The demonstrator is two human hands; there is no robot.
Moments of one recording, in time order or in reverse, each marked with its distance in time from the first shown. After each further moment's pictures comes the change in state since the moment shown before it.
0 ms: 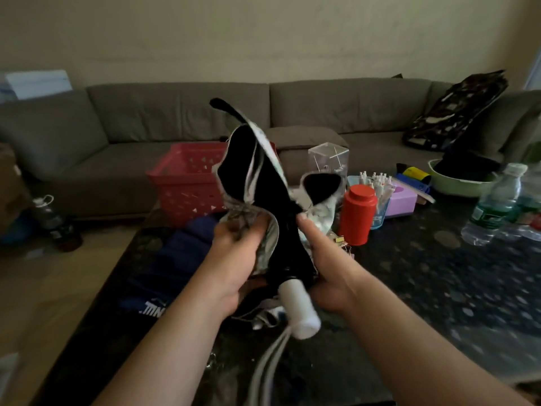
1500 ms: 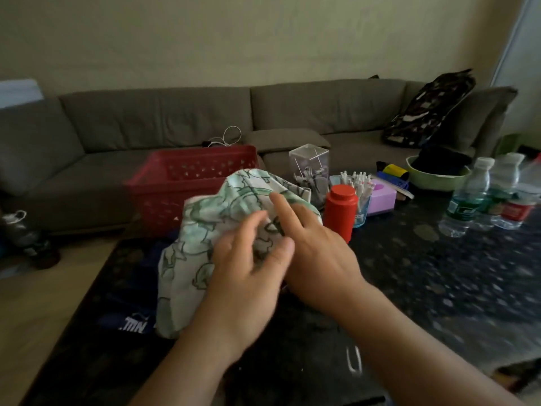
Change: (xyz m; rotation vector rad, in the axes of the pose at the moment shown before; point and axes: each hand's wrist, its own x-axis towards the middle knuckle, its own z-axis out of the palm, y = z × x) left_hand -0.067 0.018 0.018 0.437 -0.202 0.267; right_hand -0.030 -0.010 -0.002 -1.784 0.500 -0.848
